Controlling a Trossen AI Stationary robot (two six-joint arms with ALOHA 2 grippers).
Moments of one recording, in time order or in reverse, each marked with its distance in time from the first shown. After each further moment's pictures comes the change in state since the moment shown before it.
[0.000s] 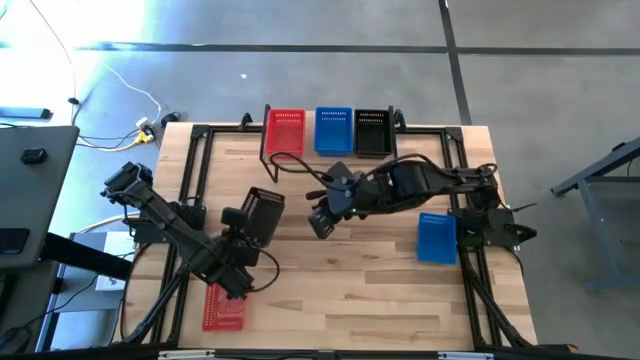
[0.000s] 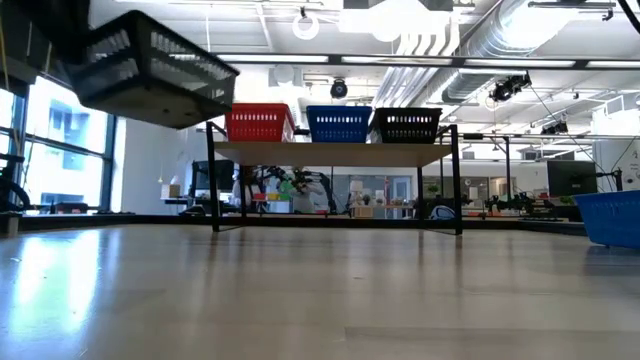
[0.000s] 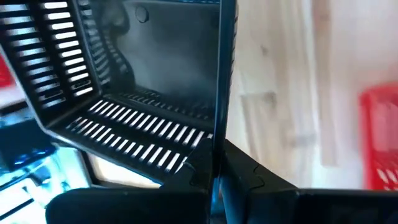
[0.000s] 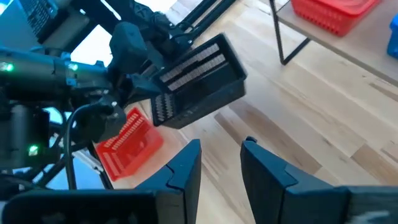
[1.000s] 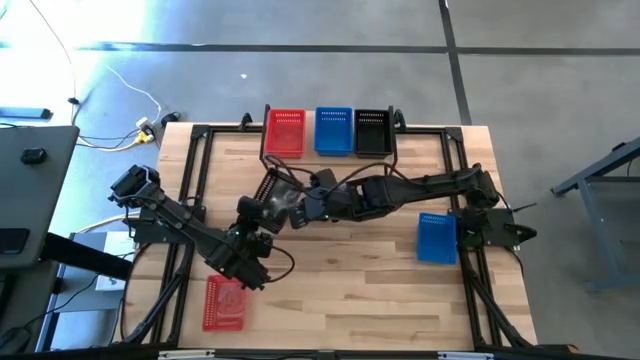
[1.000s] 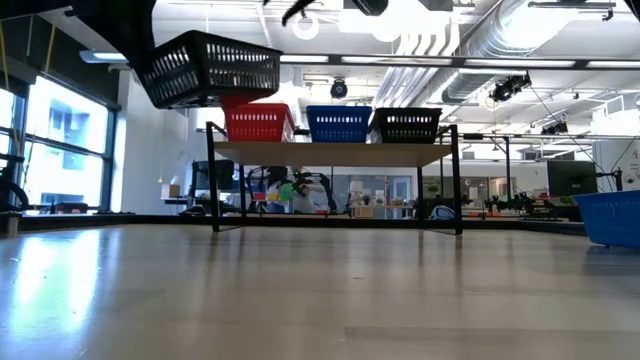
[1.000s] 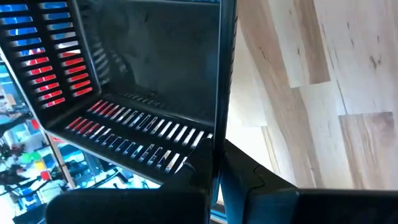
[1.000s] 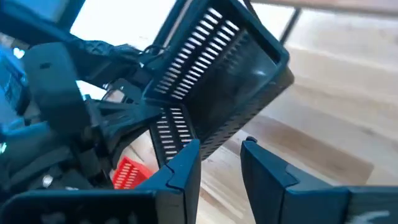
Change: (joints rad) left arm 0.088 0.059 0.004 0.000 -0.278 0.199; right arm -0.053 0.001 -0.363 0.375 0.064 0.260
